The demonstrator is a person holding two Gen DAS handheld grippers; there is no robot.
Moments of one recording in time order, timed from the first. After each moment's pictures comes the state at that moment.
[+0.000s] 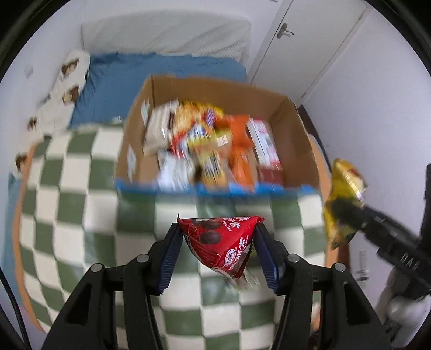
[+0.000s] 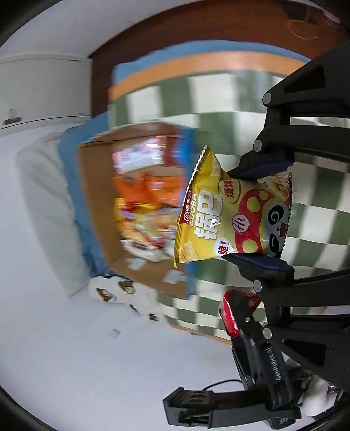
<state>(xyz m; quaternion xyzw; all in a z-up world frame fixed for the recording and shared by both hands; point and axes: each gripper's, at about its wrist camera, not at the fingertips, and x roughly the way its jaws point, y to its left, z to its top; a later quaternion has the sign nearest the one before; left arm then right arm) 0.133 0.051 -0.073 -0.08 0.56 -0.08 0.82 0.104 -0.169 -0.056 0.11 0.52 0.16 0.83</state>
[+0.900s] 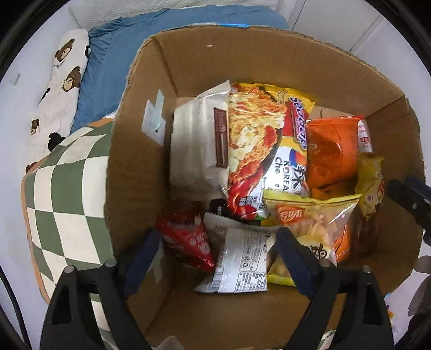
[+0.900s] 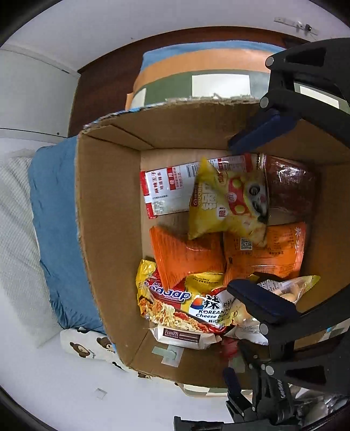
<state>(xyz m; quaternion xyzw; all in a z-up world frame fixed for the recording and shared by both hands) 0.302 0.090 -0.205 -0.01 0.68 -0.01 0.73 0.325 -0.143 -0.175 0.04 0.63 0.07 0.77</state>
